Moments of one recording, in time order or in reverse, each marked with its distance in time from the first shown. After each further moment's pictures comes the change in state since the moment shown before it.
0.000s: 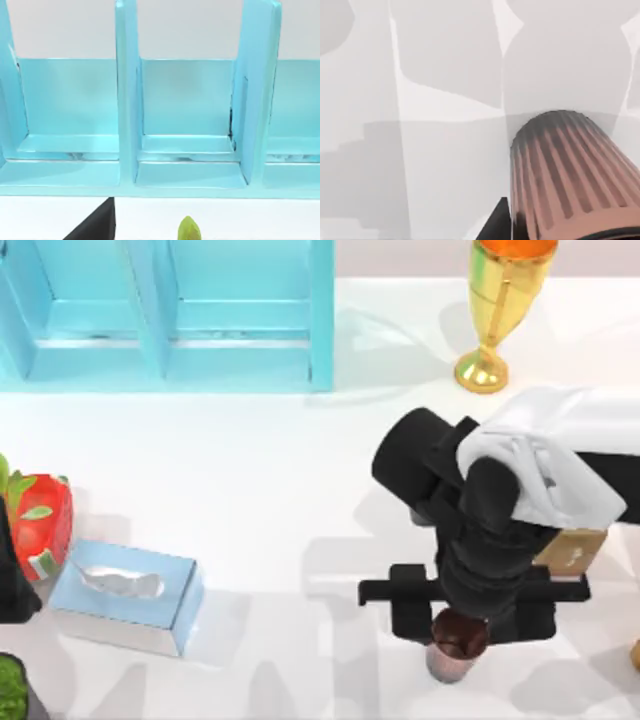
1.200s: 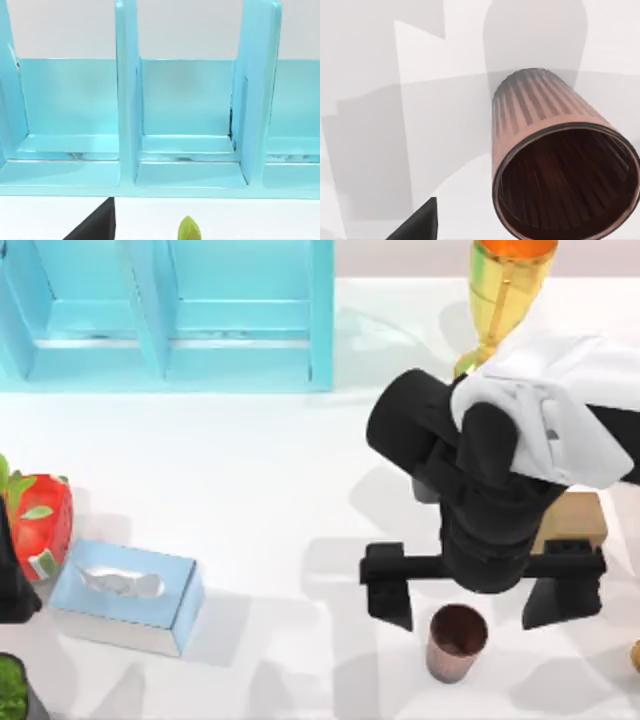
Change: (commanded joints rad) left arm 0.000 0.000 0.000 0.000 0.000 0.000; right arm 0.001 -0.014 0.144 -0.210 0.003 0.003
